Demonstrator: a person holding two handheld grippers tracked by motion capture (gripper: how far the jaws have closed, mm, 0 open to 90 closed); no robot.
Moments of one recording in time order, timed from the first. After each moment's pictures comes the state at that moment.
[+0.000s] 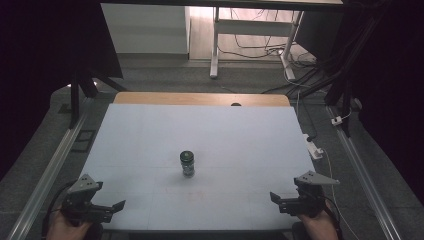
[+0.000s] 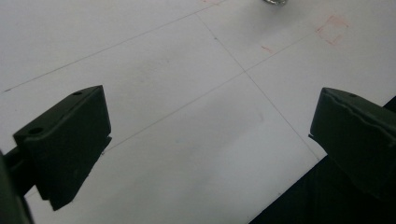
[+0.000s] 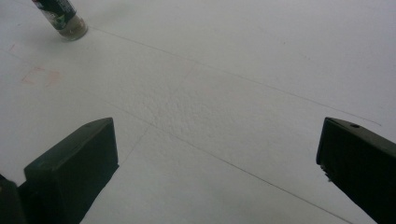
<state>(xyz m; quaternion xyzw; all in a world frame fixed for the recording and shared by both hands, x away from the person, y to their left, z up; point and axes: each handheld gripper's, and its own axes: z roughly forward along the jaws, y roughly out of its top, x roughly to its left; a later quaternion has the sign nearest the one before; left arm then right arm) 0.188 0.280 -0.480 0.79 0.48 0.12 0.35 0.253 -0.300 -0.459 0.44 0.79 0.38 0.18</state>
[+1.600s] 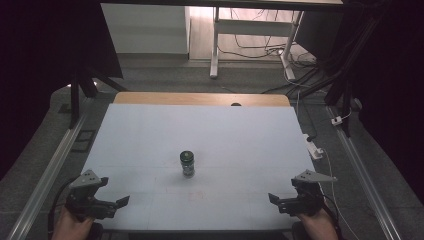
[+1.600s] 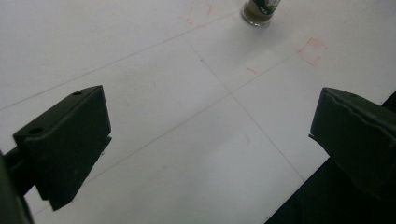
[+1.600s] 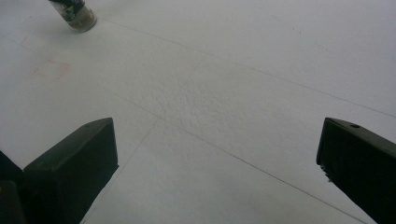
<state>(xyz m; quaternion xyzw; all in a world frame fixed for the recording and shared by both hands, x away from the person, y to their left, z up) 0.198 0.274 -0.476 0.79 0.47 0.11 0.38 0.257 -0.299 -0.461 0.44 0.80 0.37 0.15</state>
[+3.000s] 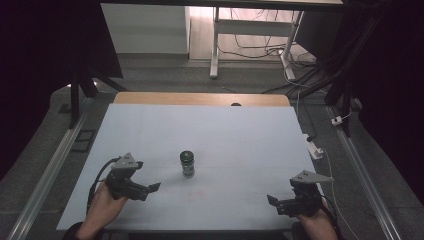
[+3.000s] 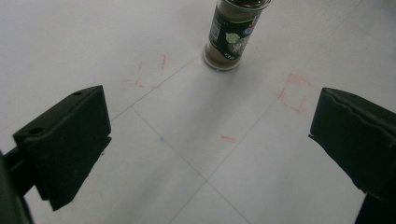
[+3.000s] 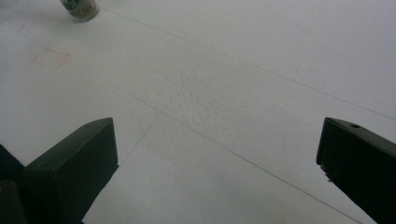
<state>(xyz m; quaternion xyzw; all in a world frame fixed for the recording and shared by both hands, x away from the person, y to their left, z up) 0.265 0.212 -0.485 0.83 0.38 0.10 0.40 0.256 -0.295 -0.461 0.43 0.82 0.36 0.15</state>
